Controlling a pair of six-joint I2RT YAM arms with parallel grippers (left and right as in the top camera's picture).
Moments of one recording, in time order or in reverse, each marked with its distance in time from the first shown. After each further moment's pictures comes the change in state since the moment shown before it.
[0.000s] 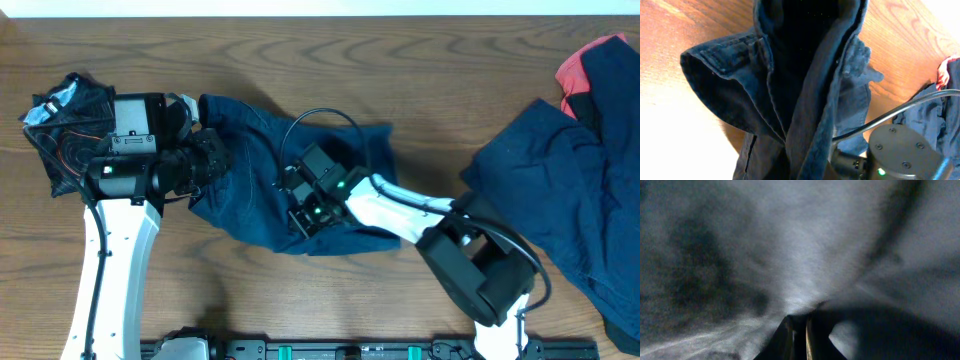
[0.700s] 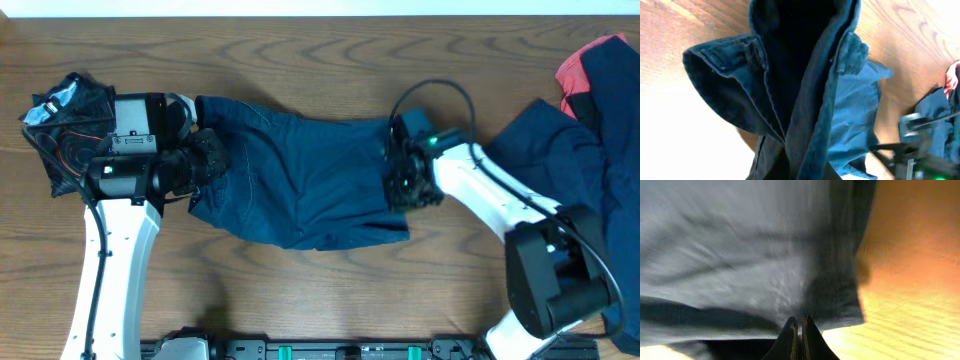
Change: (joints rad) left arm -0.007 0.000 0.000 0.002 -0.037 -0.008; right arm -0.376 -0.208 -0.085 -0.460 0.294 0.014
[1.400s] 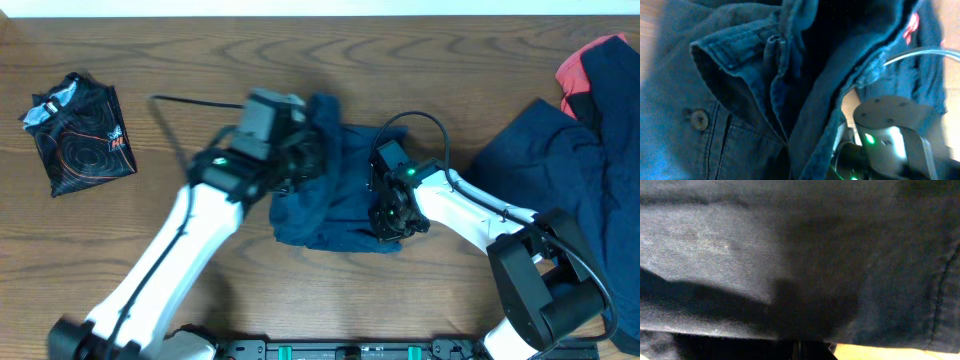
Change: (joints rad) left arm -0.494 0.148 0.001 0.256 -0.045 -0.262; right arm 0.122 -0.018 -0.139 0.075 -0.037 0.058
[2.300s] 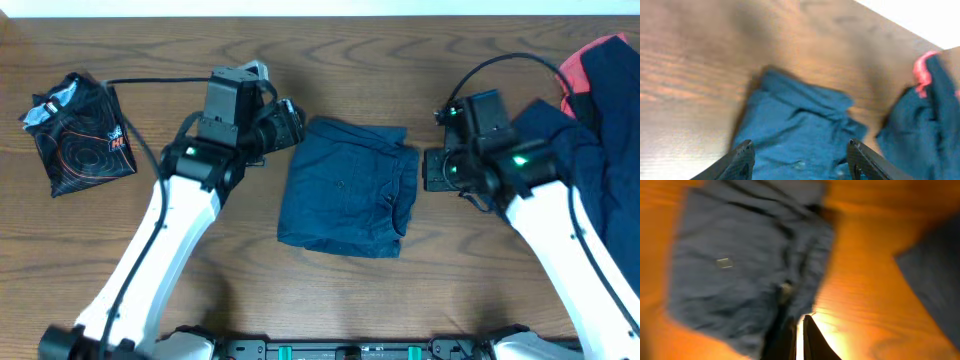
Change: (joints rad) left arm 0.154 0.001 0.034 0.072 -0.129 0.132; right arm -0.219 -0.425 0.232 -0.192 0.061 0.014
